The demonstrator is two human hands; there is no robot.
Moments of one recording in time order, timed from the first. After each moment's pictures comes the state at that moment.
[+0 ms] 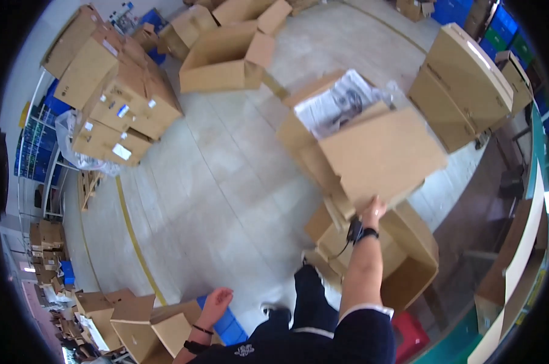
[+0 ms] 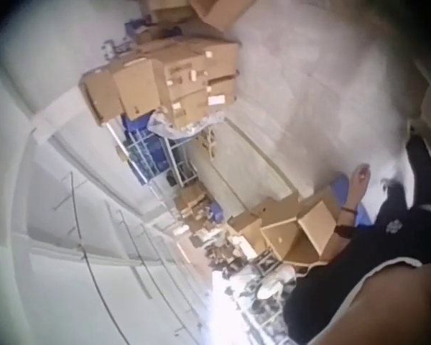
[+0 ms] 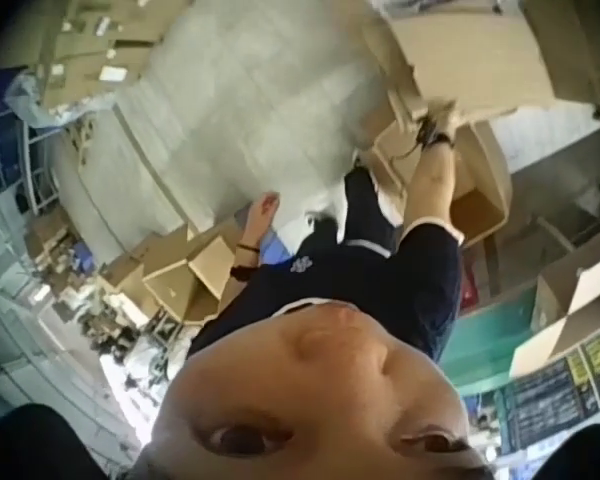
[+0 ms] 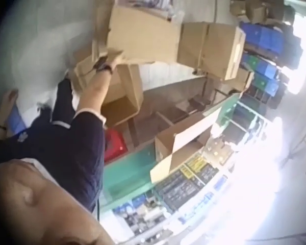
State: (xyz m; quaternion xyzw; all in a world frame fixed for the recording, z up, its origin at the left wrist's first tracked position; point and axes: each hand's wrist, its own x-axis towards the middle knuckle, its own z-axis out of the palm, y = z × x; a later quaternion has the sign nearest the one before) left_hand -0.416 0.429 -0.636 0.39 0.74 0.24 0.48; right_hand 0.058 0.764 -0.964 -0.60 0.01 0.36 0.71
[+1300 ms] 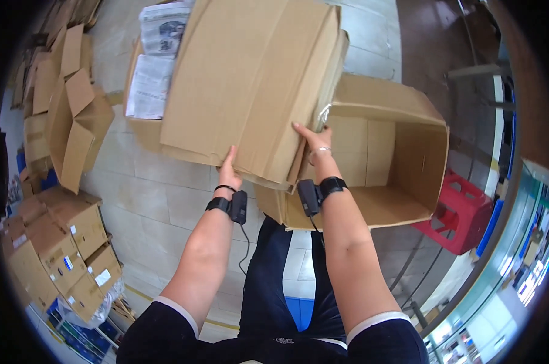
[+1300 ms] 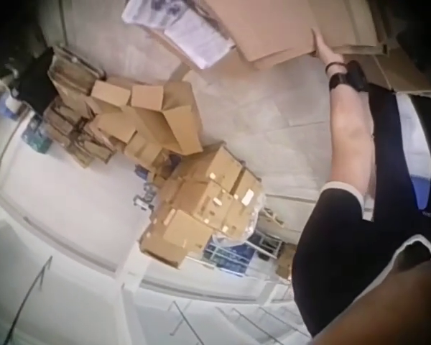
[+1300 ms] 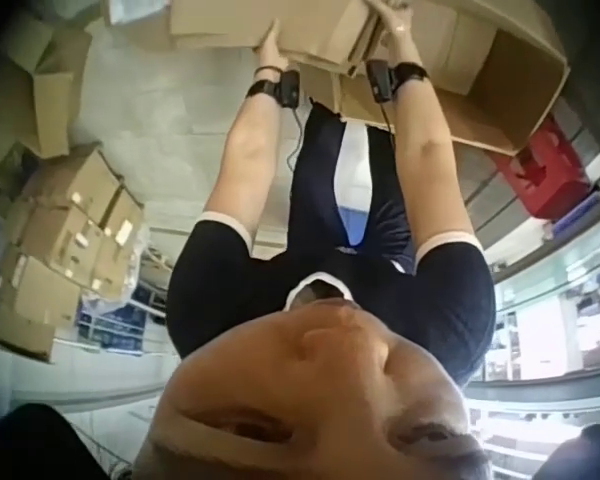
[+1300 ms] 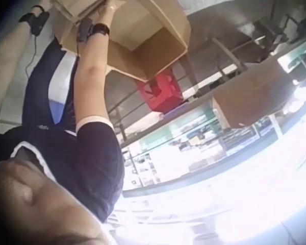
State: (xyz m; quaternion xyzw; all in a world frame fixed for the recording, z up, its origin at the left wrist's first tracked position) left_hand -0.114 0.846 -1.082 0.16 0.68 0.21 0.68; right_hand 0.120 0.724 -1.035 -0.73 0.16 0.39 0.54
